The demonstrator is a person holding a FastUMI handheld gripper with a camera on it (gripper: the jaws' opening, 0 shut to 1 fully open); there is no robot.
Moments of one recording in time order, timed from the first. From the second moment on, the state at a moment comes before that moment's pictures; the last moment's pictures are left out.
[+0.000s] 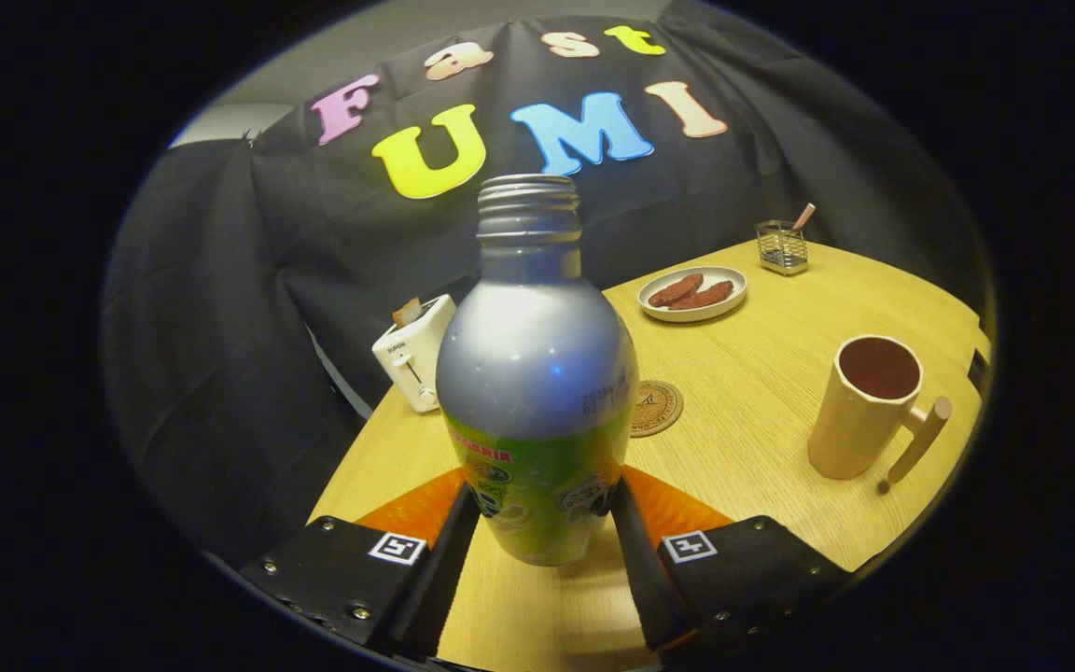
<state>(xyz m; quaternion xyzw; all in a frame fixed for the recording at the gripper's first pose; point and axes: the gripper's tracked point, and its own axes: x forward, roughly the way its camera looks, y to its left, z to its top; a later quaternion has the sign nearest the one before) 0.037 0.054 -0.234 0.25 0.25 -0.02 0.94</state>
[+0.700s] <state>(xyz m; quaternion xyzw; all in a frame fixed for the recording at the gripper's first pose) 0.029 0.009 -0.249 0.41 0.25 -0.05 0.88</state>
